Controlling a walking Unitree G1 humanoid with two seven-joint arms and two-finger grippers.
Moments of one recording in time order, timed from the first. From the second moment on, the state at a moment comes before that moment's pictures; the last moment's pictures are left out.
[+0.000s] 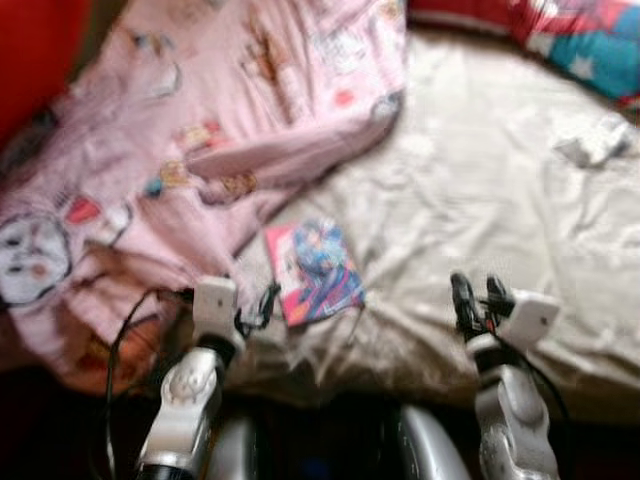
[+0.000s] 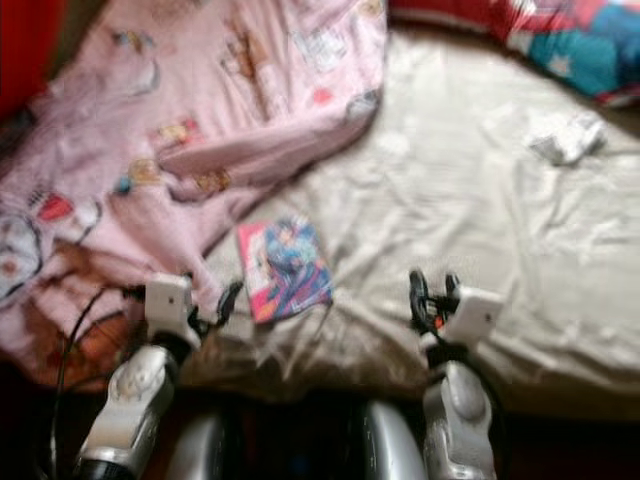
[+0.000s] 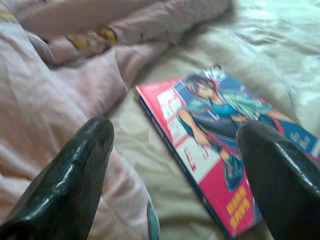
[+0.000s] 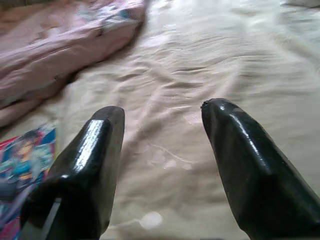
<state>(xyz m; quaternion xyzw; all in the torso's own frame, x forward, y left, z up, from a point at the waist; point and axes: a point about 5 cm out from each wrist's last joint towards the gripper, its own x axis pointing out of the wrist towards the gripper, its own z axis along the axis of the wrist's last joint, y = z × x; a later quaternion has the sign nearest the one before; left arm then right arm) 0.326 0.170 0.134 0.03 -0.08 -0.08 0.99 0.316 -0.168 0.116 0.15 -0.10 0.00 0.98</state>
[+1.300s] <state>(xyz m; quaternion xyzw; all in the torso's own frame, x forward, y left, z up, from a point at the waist) 0.333 0.171 0.125 0.00 -0.04 -0.08 1.00 0.321 -0.169 0.120 0.15 -0.10 0.00 0.98</state>
